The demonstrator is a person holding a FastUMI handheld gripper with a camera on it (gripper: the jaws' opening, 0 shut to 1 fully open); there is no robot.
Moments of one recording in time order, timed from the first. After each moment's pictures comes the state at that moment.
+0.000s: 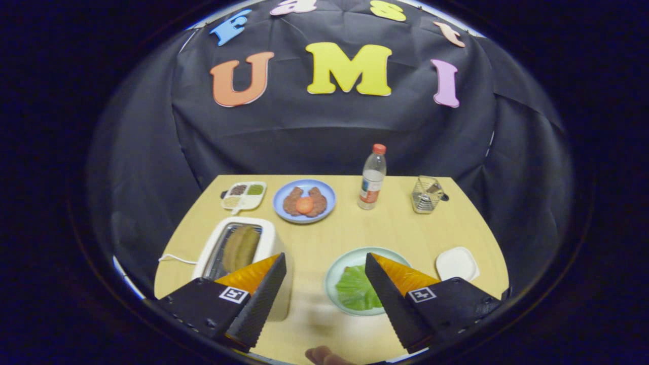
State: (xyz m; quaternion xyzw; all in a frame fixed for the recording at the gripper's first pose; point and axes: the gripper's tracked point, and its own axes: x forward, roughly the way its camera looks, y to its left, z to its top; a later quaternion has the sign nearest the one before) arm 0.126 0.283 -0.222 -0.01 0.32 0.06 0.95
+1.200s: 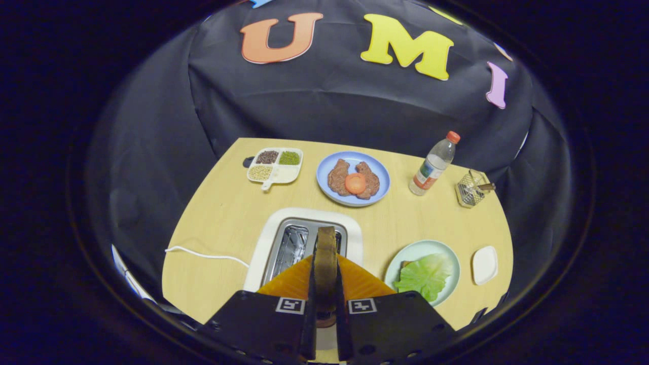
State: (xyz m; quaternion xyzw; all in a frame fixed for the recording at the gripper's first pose) arm 0.157 0.382 -0.262 -0.07 0.41 0.06 0.91
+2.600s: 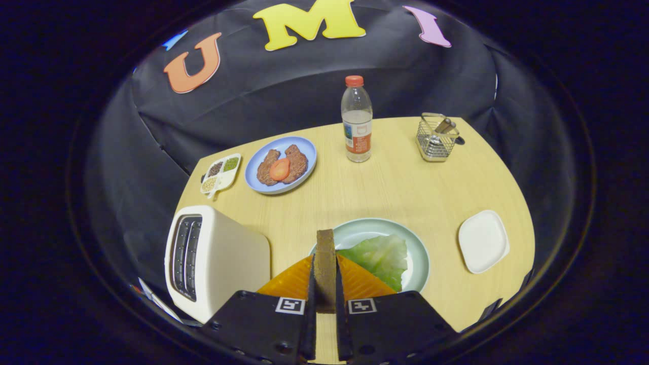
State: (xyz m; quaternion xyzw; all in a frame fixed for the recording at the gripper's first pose) arm 0.182 0.201 -0.326 0.08 0.46 0.04 0.88
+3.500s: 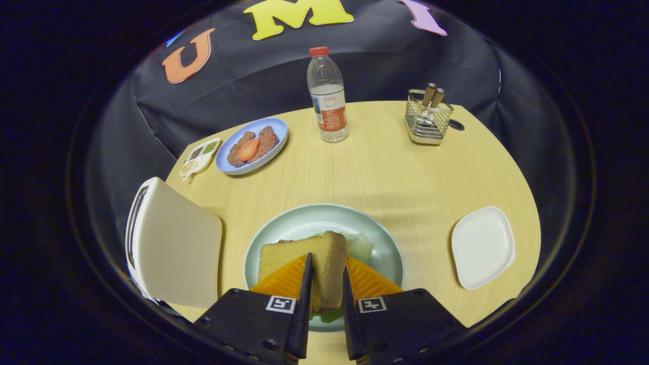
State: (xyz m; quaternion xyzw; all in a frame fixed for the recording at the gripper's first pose) arm 0.190 0.133 -0.392 0.05 0.47 0.06 0.88
